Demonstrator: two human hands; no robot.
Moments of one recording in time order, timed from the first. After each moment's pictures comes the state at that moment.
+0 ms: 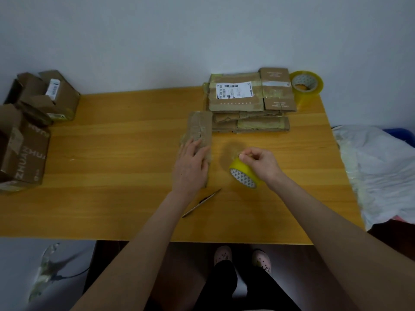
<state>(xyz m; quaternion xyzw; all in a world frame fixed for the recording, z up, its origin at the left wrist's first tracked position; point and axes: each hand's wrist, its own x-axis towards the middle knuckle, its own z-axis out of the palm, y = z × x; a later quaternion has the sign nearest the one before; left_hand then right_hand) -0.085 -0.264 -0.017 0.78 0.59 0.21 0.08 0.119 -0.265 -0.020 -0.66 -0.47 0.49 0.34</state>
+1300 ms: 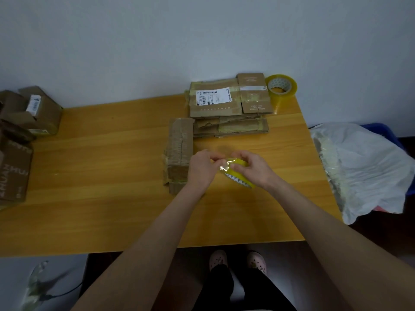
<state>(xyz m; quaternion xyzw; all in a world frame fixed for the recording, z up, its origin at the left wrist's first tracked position) -0.001 -0.259 0.012 0.67 0.63 0.21 0.33 0.156 -0.280 -0.007 -0.64 -0.58 0.45 0.25</state>
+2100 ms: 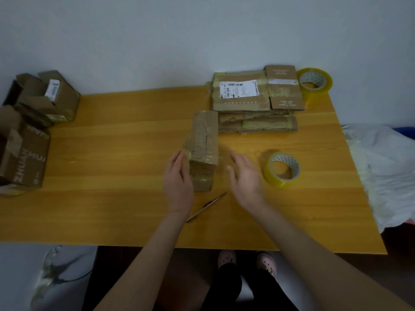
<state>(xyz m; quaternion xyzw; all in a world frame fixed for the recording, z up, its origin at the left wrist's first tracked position) -0.102 -0.287 -0.025 0.59 0.69 0.39 0.16 0.056 -0.290 -0.035 -0.68 -0.61 0.29 0.28</state>
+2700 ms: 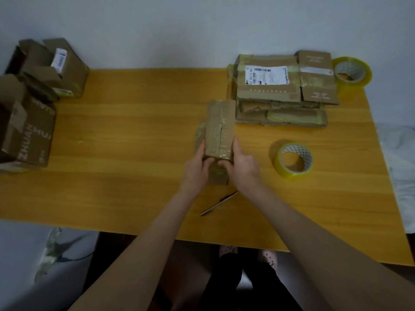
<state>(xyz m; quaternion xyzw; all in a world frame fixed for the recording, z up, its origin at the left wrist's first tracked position) -0.136 -0.254 -0.061 0.63 0.65 0.26 0.33 -0.003 -0.249 -0.050 -0.70 -0.63 0.32 0.10</state>
